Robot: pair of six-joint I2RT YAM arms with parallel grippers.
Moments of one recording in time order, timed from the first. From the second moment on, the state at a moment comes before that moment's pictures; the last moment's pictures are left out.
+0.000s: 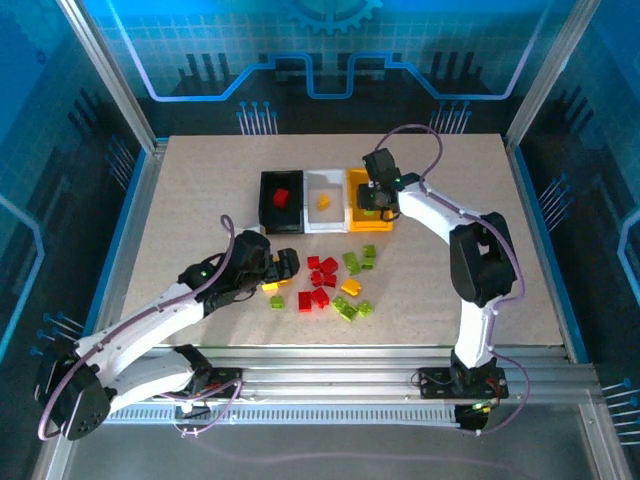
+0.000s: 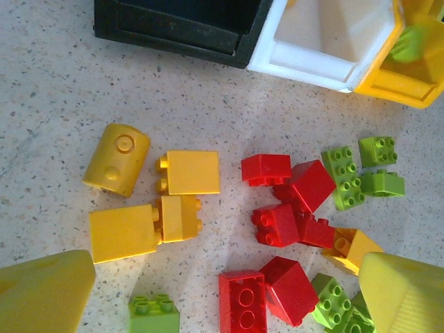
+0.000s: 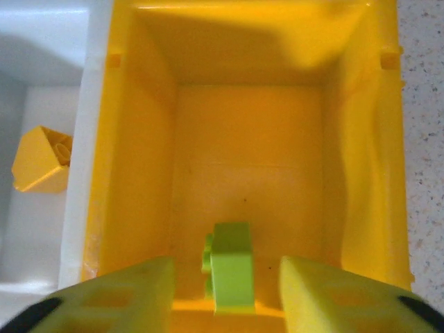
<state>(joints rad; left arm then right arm) -0.64 1.04 0.72 -0.51 -0.16 -0.82 0.41 1.94 1.49 -0.51 0.13 0.35</state>
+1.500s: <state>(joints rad) -0.59 1.02 0.66 -0.53 -0.16 -0.82 0.62 1.76 1.04 -0.52 0.19 0.56</state>
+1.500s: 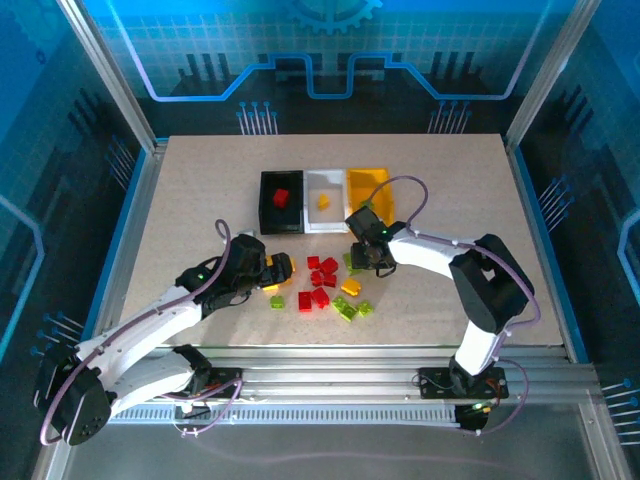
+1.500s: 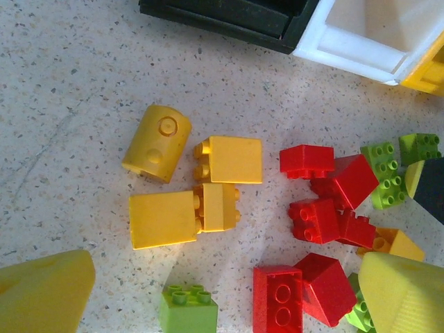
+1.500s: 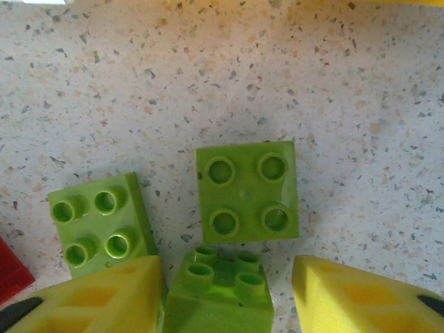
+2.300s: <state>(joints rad) -0.59 1.04 0.66 -0.52 -0.13 -0.82 0.50 1.61 1.24 -0.55 0.17 0.45</state>
